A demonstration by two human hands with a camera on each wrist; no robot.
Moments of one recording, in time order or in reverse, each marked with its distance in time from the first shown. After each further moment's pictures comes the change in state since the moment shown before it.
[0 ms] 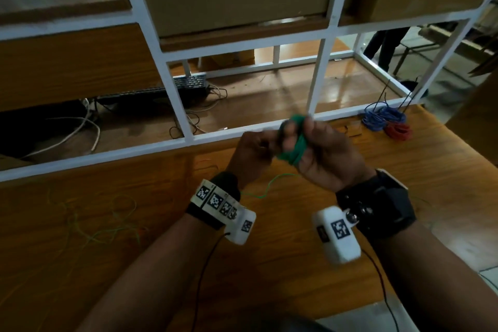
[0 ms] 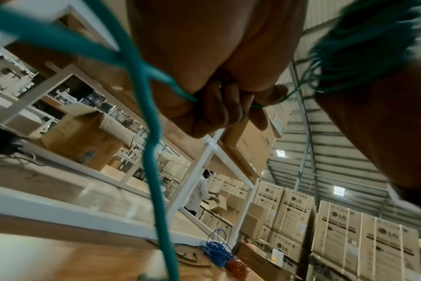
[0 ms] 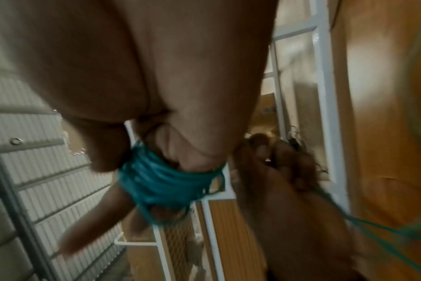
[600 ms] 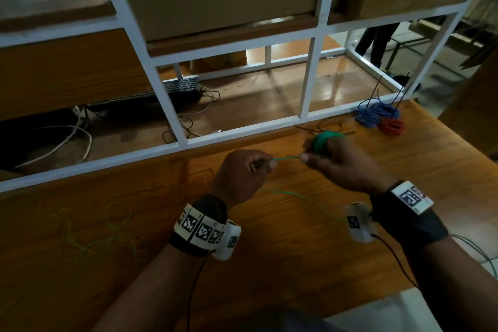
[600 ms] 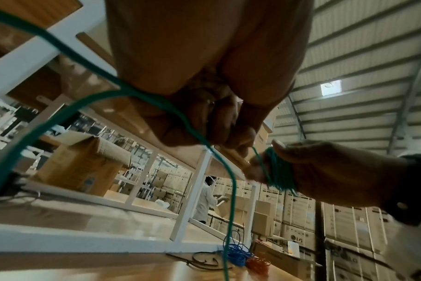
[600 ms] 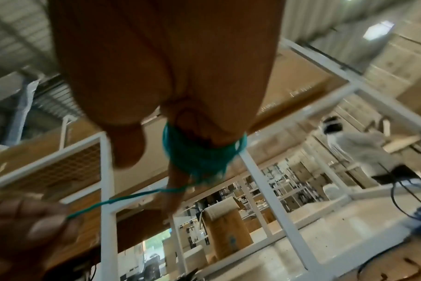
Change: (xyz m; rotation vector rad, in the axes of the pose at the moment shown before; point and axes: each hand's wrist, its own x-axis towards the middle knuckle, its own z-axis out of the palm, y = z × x) left_hand -0.022 -0.023 -0.010 0.506 -0.001 0.097; right_hand -0.050 -0.019 -0.038 -1.495 0.568 0.312
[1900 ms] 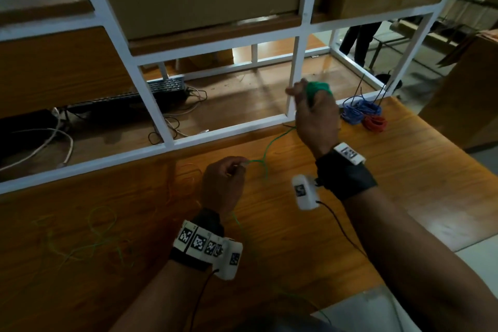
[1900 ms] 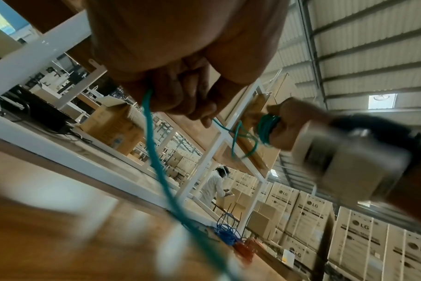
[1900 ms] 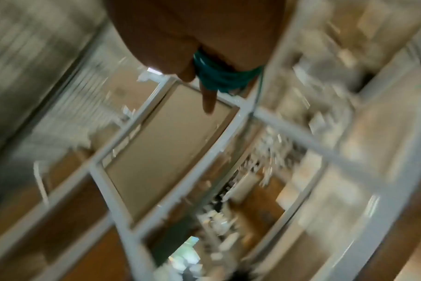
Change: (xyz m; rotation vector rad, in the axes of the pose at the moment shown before) left_hand -0.019 -0.023 0.030 -0.135 0.383 -0.287; right_hand 0.067 -0.031 0.009 0.205 0.739 -0.099
